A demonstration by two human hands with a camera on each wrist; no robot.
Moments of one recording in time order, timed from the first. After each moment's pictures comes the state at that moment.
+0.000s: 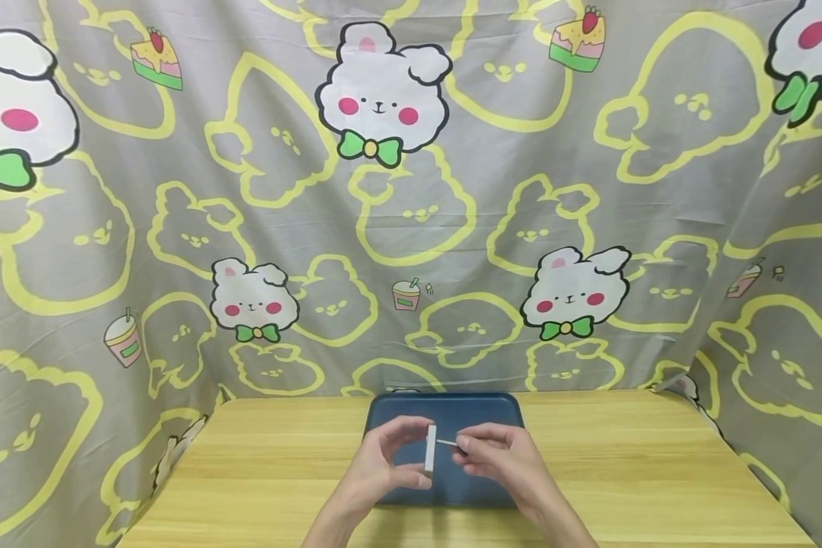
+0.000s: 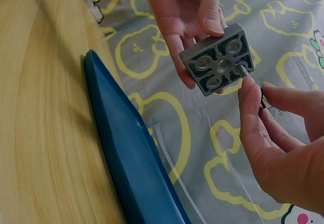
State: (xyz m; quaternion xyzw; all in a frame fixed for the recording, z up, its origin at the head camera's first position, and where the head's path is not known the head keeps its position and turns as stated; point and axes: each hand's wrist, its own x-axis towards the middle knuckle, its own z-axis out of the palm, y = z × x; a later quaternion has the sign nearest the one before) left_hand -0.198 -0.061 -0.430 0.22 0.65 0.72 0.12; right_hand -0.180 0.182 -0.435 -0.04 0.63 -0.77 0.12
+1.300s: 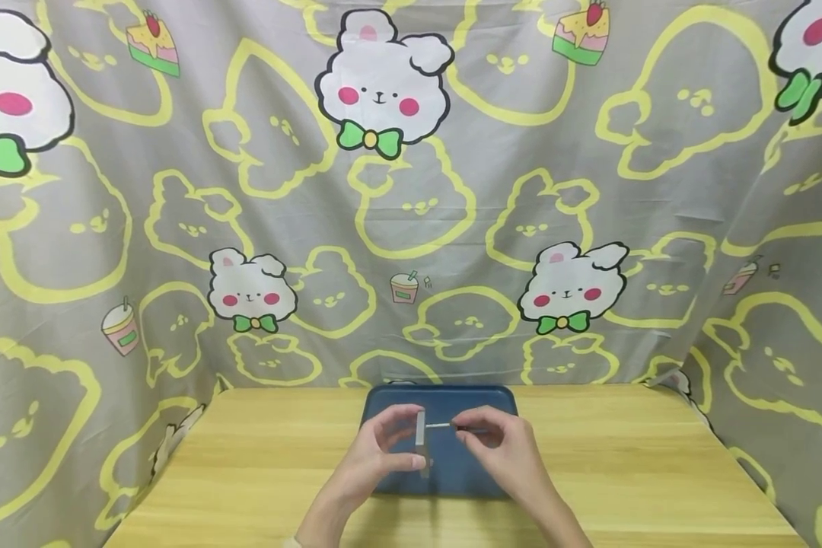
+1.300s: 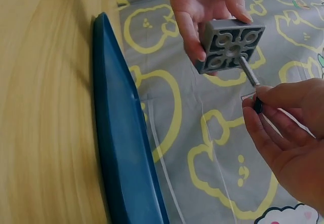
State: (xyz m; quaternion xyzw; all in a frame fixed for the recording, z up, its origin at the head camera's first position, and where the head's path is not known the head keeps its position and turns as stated) left_hand -0.207 -0.066 -0.439 0.21 0.62 0.74 0.15; right_hand -0.176 0.172 -0.437 -0.17 0.77 -0.59 -0.17
